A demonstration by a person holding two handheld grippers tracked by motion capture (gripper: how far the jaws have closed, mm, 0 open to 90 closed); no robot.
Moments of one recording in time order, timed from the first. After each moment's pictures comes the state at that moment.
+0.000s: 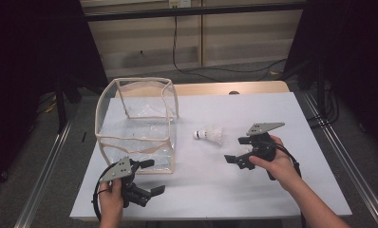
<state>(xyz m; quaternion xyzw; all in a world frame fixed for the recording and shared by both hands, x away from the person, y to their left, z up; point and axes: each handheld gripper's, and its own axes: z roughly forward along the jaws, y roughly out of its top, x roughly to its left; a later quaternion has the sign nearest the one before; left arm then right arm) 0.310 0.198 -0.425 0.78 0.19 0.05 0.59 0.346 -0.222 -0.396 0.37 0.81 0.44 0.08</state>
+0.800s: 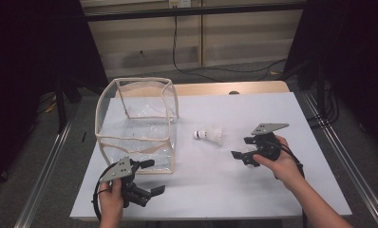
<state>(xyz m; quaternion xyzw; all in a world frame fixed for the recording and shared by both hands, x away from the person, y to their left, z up) 0.310 0.198 -0.426 0.78 0.19 0.04 0.59 0.352 -0.240 -0.407 0.40 0.81 0.41 0.13</state>
